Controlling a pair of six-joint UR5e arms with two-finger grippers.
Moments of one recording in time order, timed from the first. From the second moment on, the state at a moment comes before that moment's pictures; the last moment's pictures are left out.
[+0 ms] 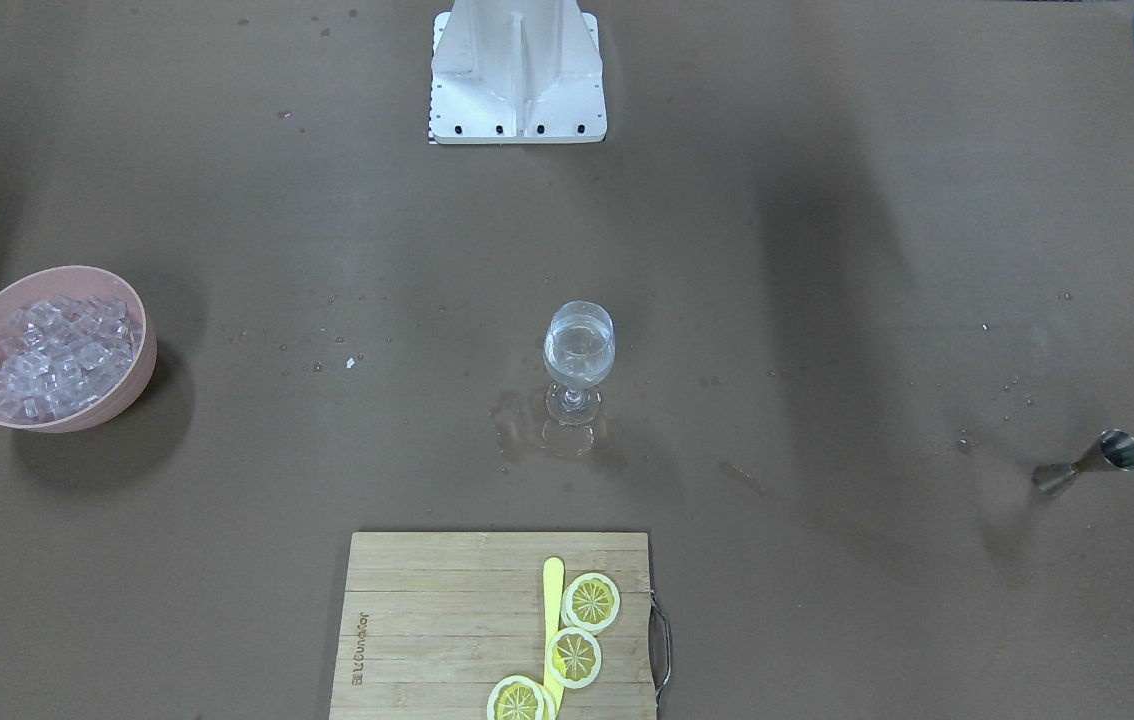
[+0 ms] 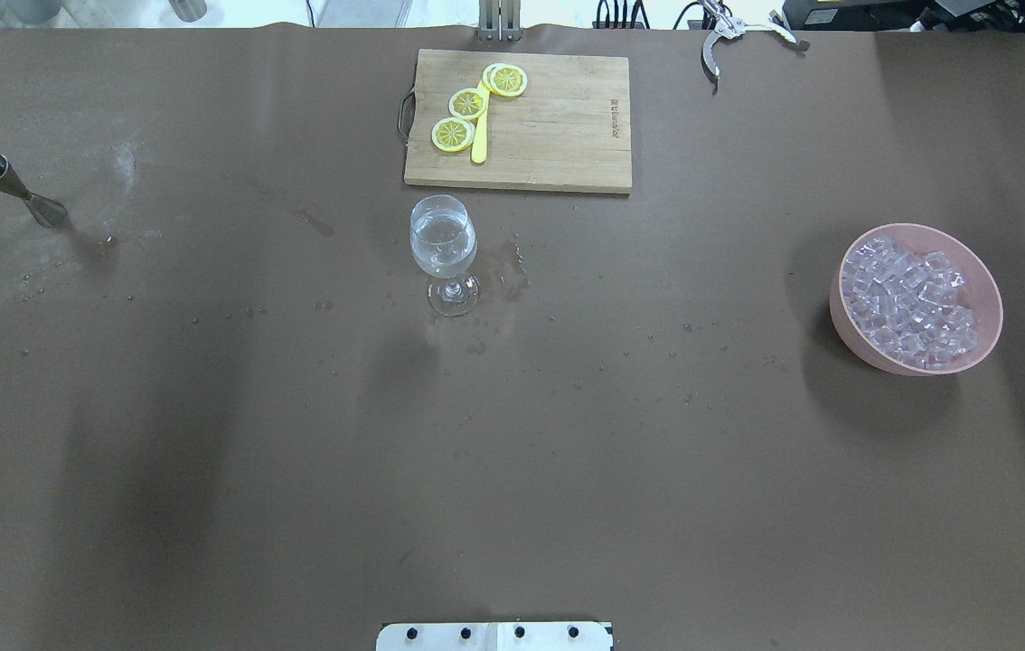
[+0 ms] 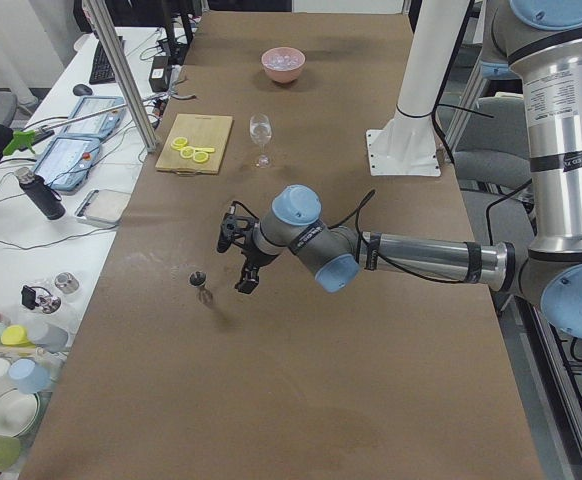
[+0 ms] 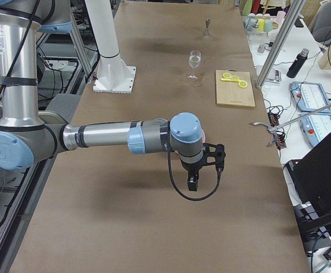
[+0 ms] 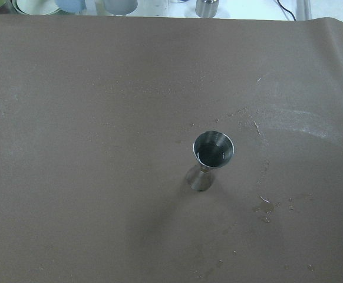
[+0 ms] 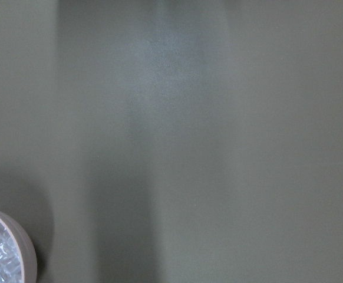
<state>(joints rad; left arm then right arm) -1.35 -1.38 -1.82 -2.33 -2.17 -0.67 1.69 -1.60 1.75 -1.52 2.36 0.14</state>
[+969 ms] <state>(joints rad) -1.20 -1.37 -1.71 -2.59 -1.97 -0.77 1.69 -1.60 1.78 -1.55 2.37 0.23</state>
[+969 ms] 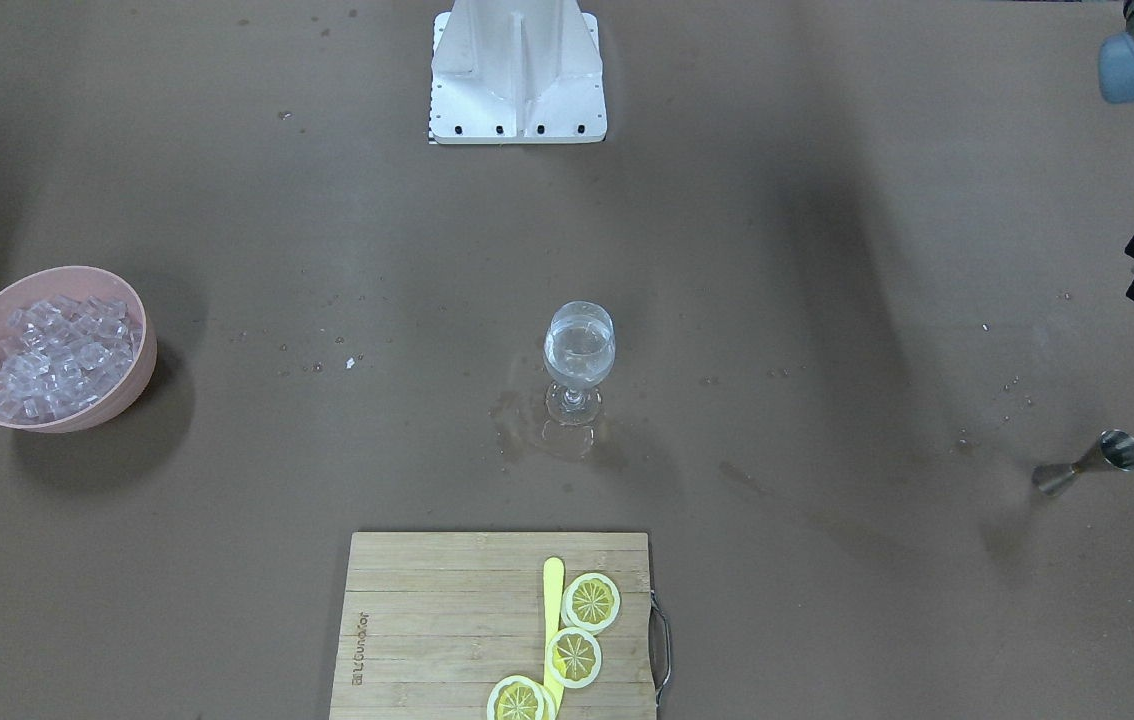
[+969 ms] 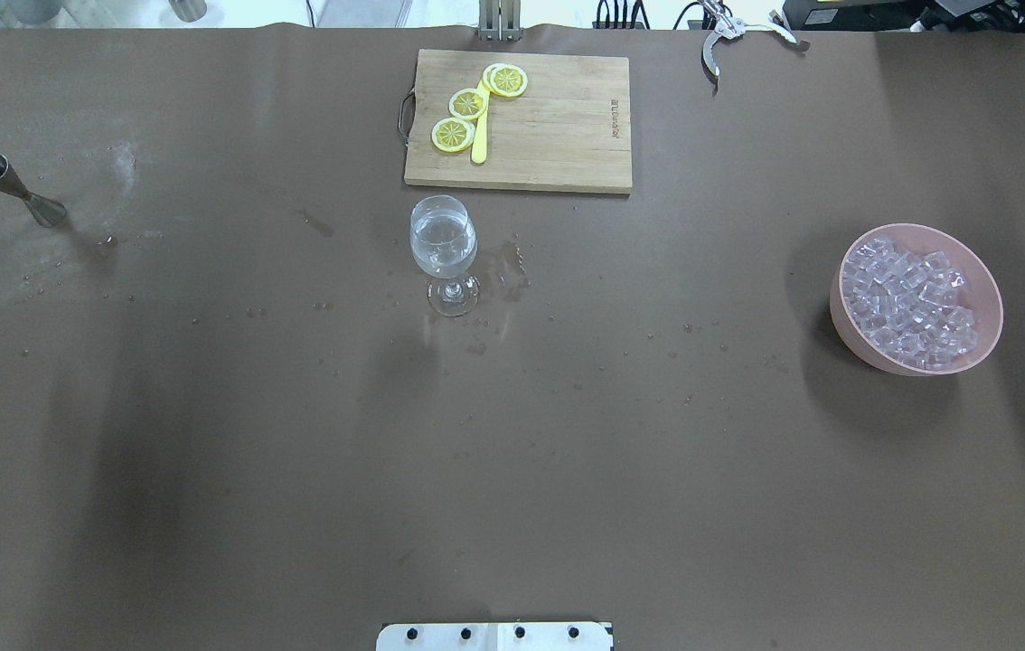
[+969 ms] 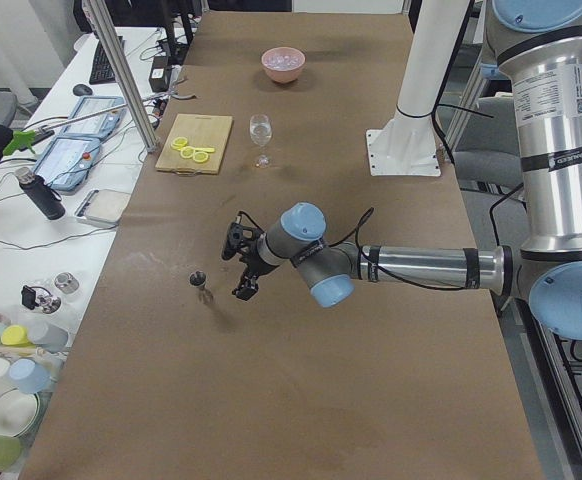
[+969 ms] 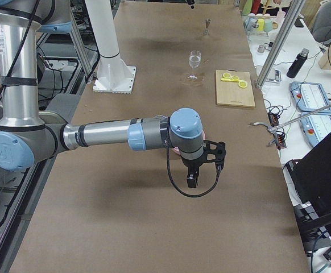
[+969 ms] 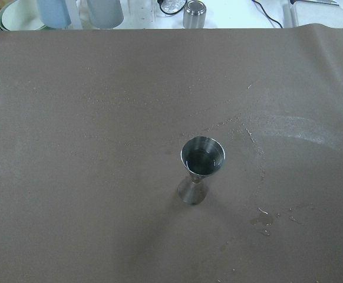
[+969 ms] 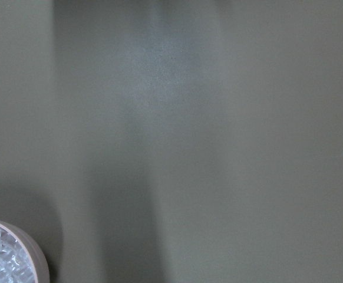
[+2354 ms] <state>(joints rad) -0.65 -1.53 -1.22 -3.22 -1.00 -0.98 1.51 -1.57 1.92 -1.59 2.39 0.61</state>
